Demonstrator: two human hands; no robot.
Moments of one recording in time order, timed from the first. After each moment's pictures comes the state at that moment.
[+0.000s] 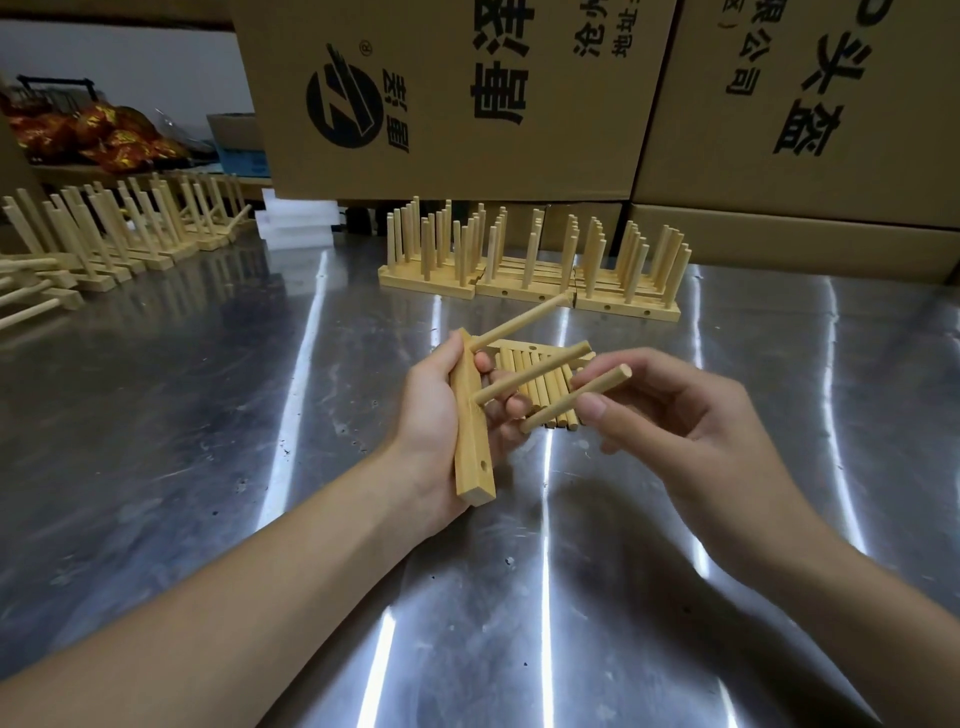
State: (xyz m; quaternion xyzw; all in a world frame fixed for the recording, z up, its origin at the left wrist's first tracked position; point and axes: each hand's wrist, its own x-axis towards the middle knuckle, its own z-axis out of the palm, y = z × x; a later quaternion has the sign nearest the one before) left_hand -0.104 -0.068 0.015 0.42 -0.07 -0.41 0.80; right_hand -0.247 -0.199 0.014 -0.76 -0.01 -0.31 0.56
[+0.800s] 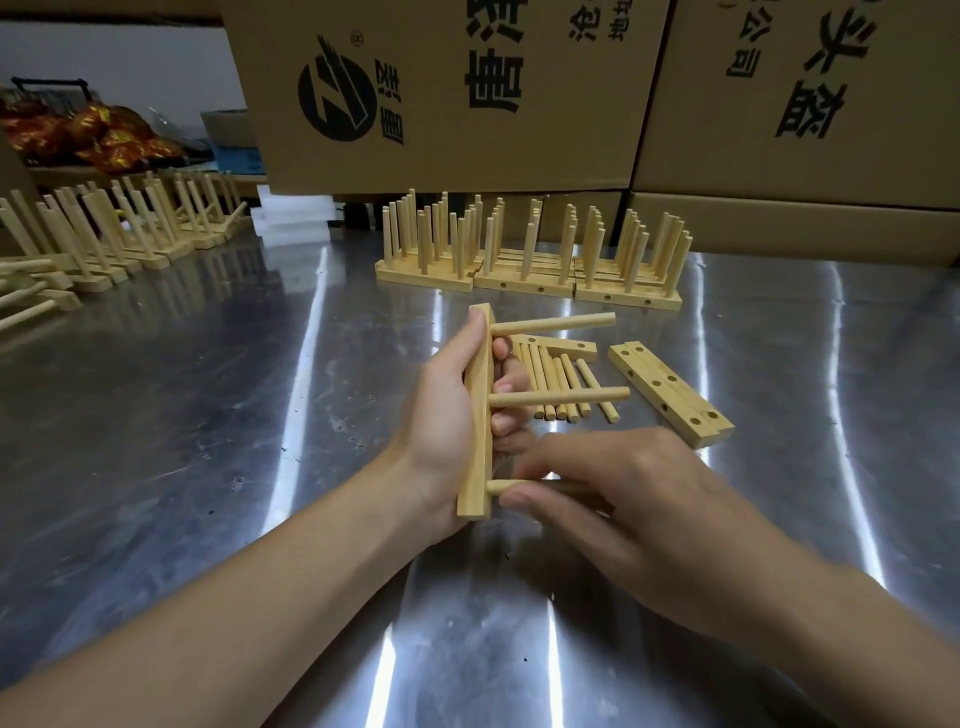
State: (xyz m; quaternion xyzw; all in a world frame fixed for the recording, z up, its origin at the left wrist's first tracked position) left_hand -0.111 -0.065 0.013 0.42 -0.19 -0.40 0.79; right_hand -0.255 -0.171 0.016 -0.96 -0.06 -0.22 0.19
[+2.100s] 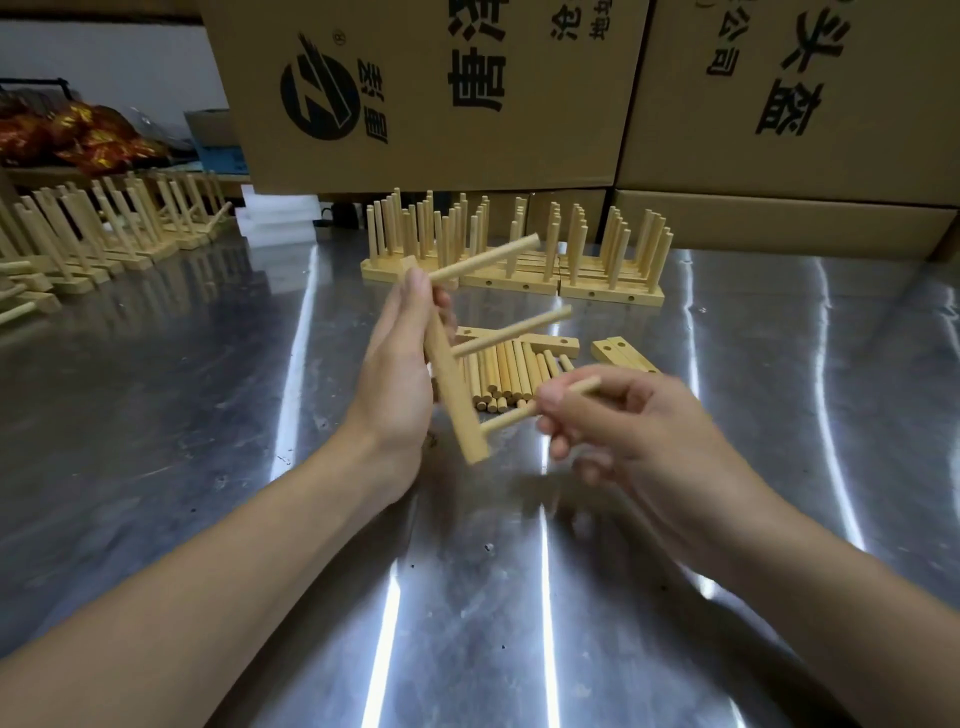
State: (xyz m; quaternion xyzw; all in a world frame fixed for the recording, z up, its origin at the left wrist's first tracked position) left_hand -0.091 -0.061 0.014 0.58 -0.25 -0.16 0.76; right_hand -0.240 -0.192 0.007 -0.66 0.11 -0.21 0.71
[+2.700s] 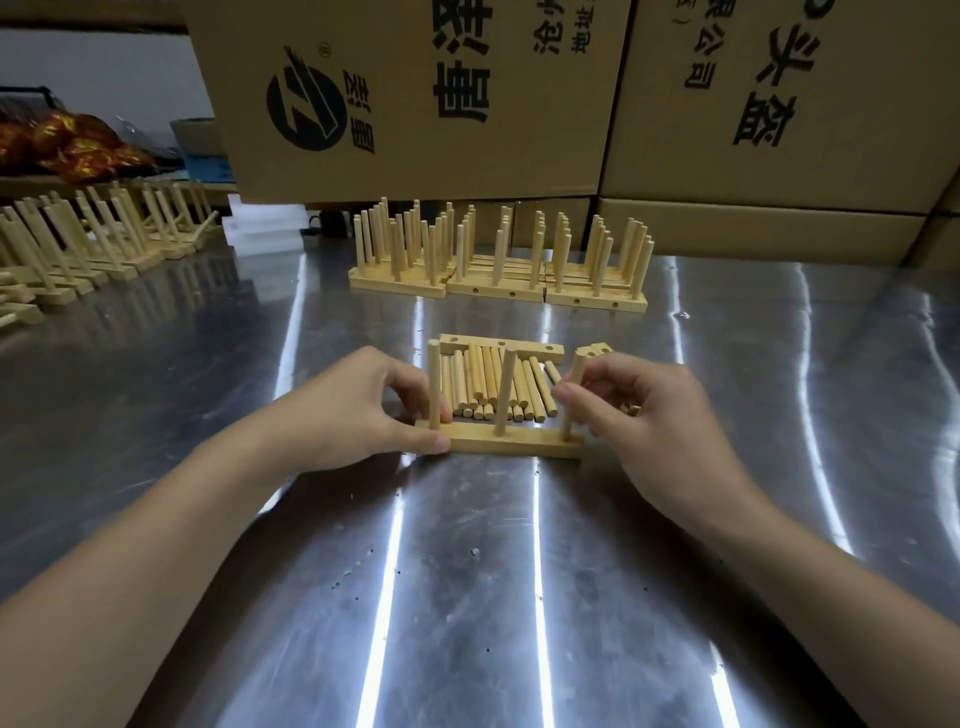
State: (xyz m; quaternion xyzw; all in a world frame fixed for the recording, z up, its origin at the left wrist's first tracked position) left_hand -0.033 -0.028 0.017 0.79 -0.50 -0.17 0.32; right_hand -0.238 -0.233 -0.005 -0.85 0.13 -0.34 0.38
